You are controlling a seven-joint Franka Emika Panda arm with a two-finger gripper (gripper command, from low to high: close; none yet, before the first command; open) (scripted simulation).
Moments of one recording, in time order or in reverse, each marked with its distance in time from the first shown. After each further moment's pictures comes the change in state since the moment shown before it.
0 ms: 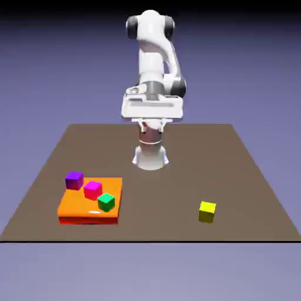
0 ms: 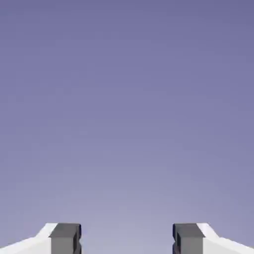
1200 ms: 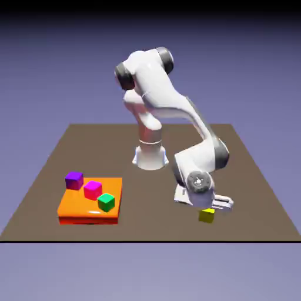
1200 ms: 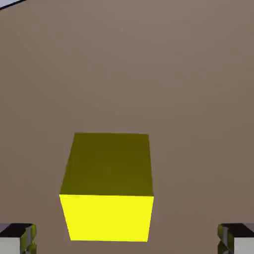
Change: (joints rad) arm -0.294 1.293 0.604 0.938 0.048 -1.181 0.658
